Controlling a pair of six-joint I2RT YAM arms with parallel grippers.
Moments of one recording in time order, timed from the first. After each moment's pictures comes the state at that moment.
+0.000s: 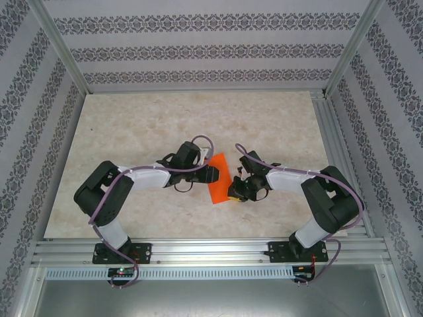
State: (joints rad) left arm -0.69 1.73 0.86 0.07 0.44 -0.61; right arm 0.55 1.59 0.68 -0.34 -0.50 0.78
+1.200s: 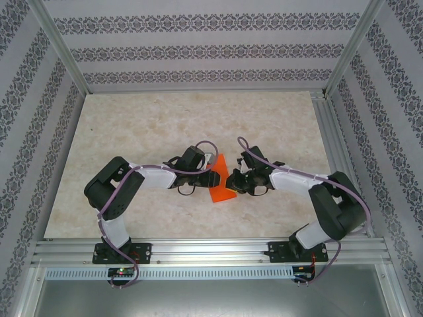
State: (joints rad) left arm -0.70 1.81 0.87 0.07 0.39 -0.60; right arm 0.54 1.54 0.70 -0.26 -0.48 0.79
